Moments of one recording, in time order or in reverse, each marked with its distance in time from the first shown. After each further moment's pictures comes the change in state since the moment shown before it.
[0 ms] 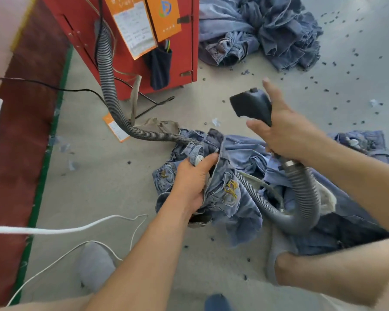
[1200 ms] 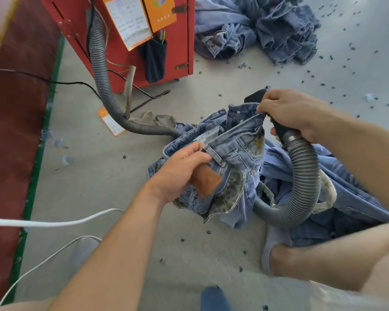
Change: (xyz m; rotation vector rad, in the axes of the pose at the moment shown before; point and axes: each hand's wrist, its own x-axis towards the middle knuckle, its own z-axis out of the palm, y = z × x) left_hand -0.005 0.030 -0.026 0.423 -0.380 0.038; right_hand 0.031 0.015 -0.012 0.337 -0.079 0.346
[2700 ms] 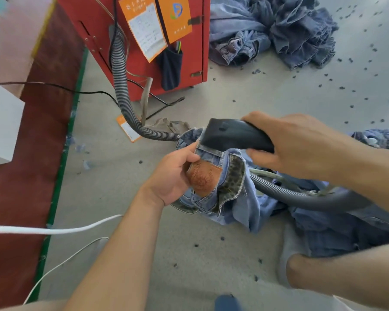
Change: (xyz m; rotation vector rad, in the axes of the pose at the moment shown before) left_hand -0.023 0.029 -0.018 -0.265 0.140 -0.098; right_hand -0.075 -0.009 0.017 -0.718 -0.024 -0.769
